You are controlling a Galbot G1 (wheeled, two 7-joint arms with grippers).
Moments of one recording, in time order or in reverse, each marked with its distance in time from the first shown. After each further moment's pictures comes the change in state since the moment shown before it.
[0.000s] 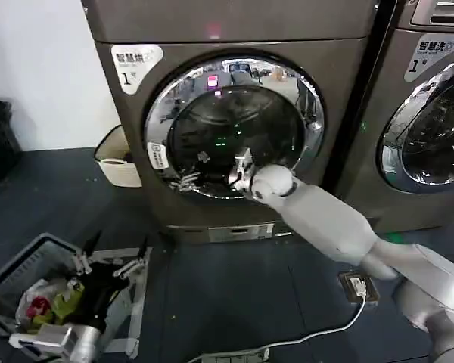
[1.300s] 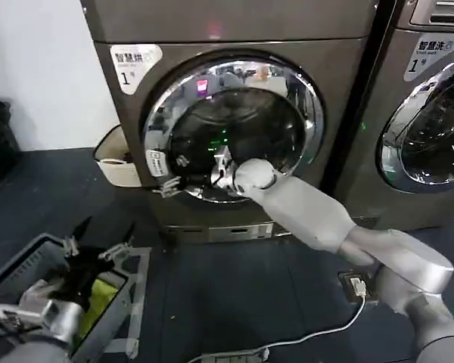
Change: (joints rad) left arm -0.150 0.212 -0.113 0.122 -0.240 0.044 -0.014; right arm 0.049 -0.051 -0.086 0.039 0.039 0.002 -0.156
